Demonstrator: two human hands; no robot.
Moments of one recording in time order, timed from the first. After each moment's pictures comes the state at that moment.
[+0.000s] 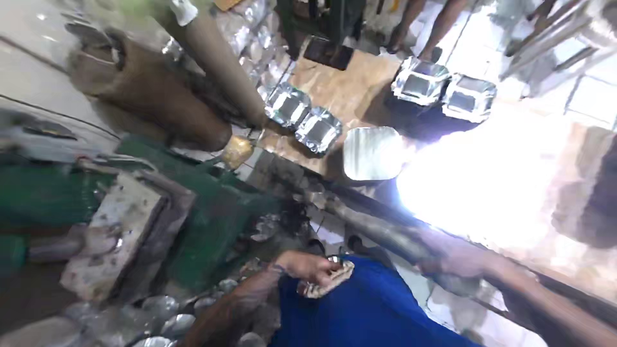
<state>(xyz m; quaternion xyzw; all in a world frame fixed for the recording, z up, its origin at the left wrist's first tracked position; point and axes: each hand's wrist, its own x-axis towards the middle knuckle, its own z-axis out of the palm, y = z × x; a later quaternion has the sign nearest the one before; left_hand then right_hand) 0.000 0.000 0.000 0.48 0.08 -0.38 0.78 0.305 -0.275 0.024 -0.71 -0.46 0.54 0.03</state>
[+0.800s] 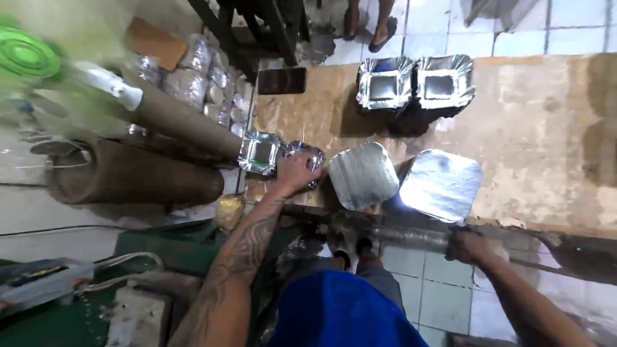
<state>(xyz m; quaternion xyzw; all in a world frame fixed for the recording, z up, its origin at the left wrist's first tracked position) 0.256 0.191 -0.038 0.96 0.17 -0.18 0.14 0.297 -0.344 -0.153 -0.87 -0.16 0.45 -0.09</state>
